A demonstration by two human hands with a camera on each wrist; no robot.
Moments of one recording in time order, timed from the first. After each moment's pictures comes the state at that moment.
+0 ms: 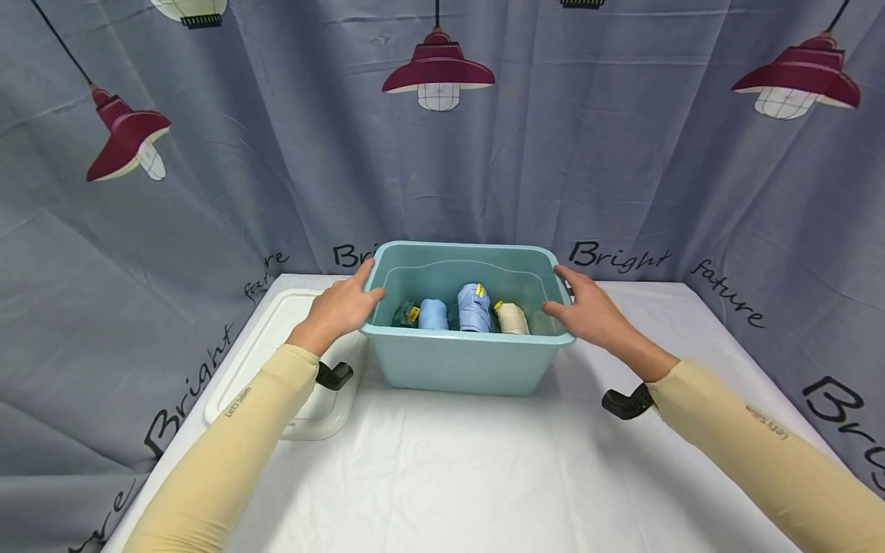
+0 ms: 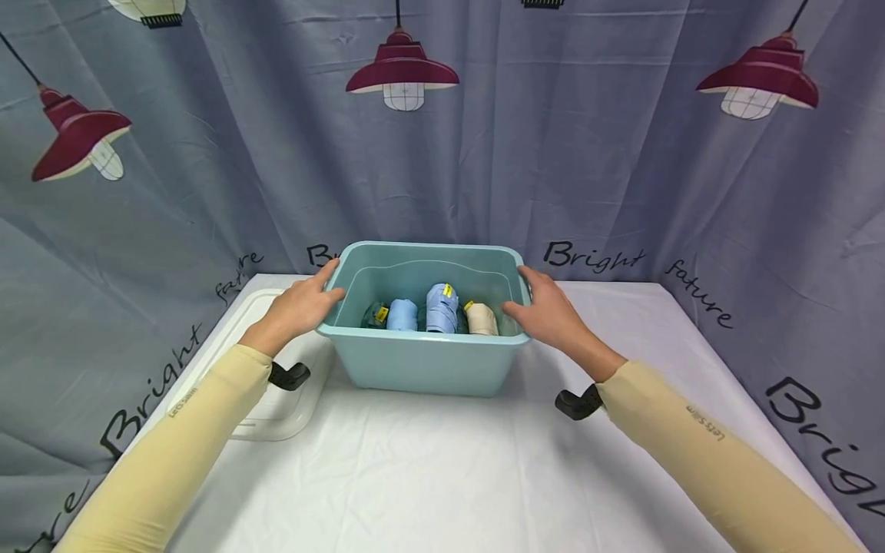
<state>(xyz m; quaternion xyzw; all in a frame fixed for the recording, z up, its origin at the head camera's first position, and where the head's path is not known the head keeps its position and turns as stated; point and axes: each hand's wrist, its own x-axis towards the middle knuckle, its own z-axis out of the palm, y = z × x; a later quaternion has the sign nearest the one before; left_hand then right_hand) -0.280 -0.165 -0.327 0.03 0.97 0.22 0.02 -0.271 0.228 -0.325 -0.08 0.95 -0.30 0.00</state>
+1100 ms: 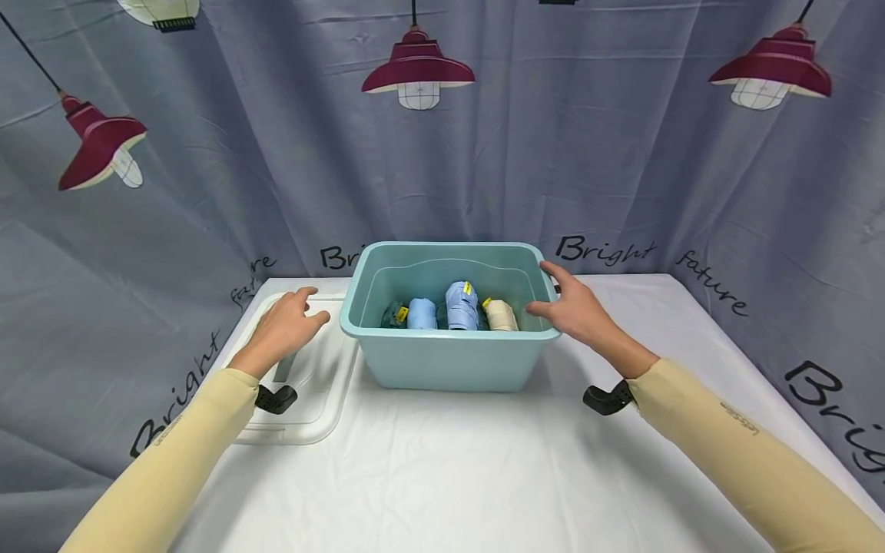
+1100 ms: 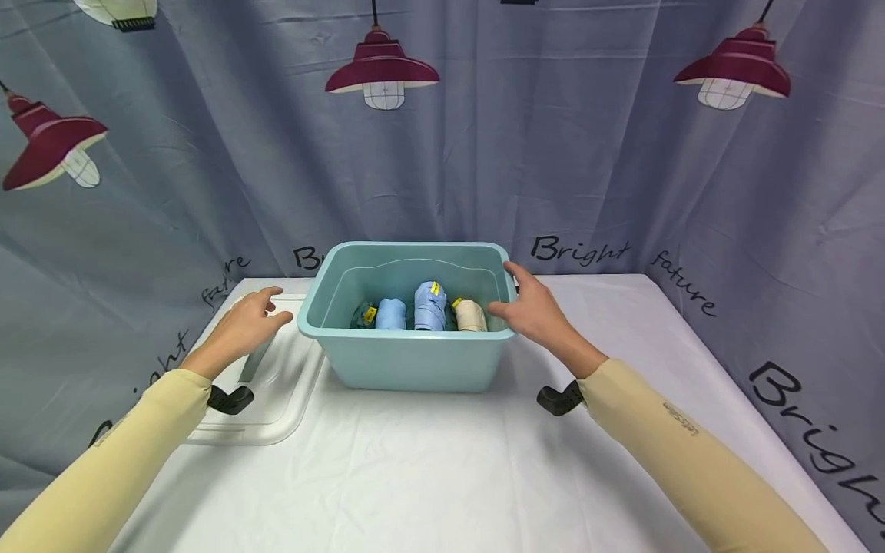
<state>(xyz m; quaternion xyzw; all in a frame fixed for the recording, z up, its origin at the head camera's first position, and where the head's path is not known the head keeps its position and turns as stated) -0.263 -0.224 -0.351 0.02 0.97 0.24 -0.01 -0.271 0.230 -0.334 -0.04 0.93 -0.36 0.01</state>
